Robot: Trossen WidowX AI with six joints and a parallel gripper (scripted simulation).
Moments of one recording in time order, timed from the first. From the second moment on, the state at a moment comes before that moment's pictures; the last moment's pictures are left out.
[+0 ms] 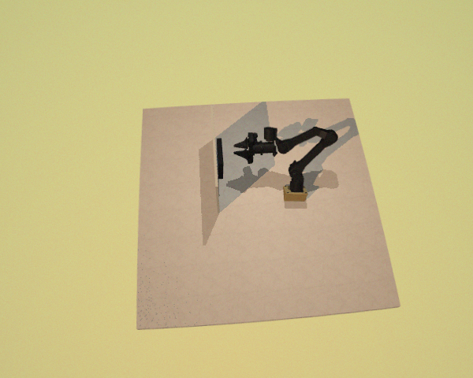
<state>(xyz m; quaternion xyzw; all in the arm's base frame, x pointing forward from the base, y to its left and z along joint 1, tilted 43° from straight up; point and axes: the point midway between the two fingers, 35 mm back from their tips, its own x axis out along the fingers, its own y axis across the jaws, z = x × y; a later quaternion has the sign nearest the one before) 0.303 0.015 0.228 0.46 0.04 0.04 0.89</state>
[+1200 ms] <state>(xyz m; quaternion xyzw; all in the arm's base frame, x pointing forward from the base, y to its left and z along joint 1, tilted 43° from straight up) 0.353 0.022 0.221 0.46 0.04 0.04 0.89</state>
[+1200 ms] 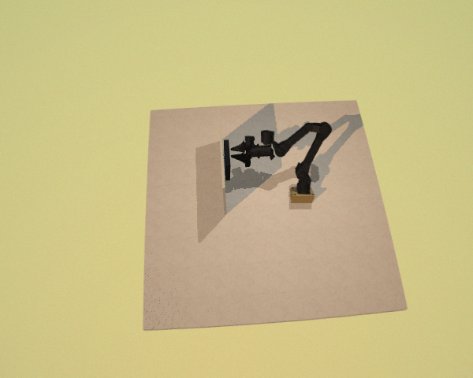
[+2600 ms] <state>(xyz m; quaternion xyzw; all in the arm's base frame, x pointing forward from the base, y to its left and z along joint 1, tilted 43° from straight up) 0.370 0.024 0.220 0.46 0.04 0.04 0.89</state>
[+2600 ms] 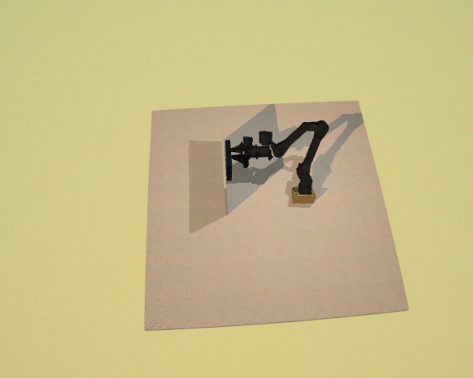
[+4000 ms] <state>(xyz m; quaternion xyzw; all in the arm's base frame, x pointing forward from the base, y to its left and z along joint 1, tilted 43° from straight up) 0.370 0.025 0.222 0.46 0.04 0.03 0.89</state>
